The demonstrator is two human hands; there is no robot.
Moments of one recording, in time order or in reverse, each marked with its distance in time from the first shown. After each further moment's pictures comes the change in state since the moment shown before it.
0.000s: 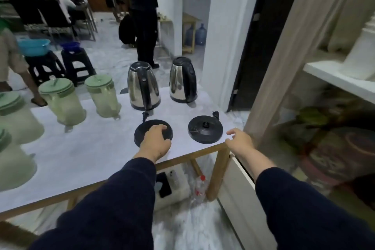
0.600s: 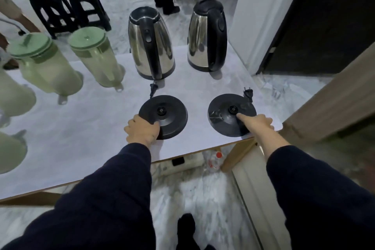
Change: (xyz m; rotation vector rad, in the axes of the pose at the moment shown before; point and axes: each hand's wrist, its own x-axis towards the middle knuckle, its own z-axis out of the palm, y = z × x) left_hand 0.106 -0.080 0.028 0.048 0.154 -0.598; right_hand 0.152 -0.004 0.074 0.003 -0.105 0.420
